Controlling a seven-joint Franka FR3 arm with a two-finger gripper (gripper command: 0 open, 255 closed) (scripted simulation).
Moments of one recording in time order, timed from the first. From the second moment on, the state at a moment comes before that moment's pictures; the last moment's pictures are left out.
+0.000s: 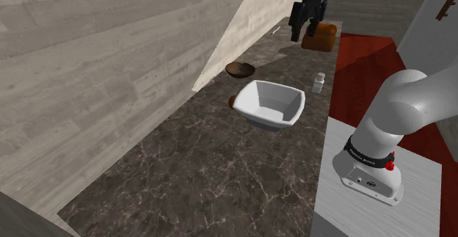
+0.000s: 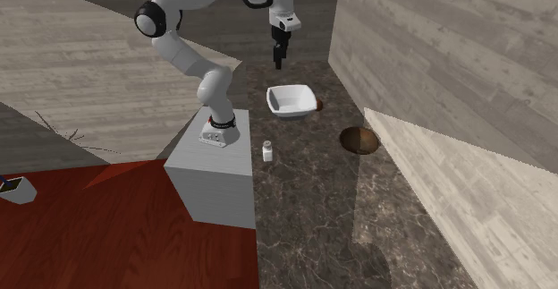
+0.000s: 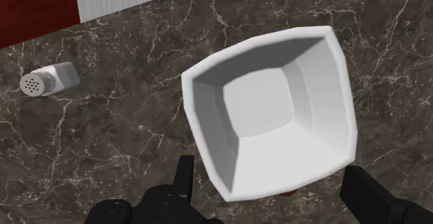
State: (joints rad) arm -0.01 -0.80 0.02 -2.34 0.08 1.53 0.12
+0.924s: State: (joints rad) arm -0.09 -0.83 -0.21 -2.57 -0.12 1.73 -0.16
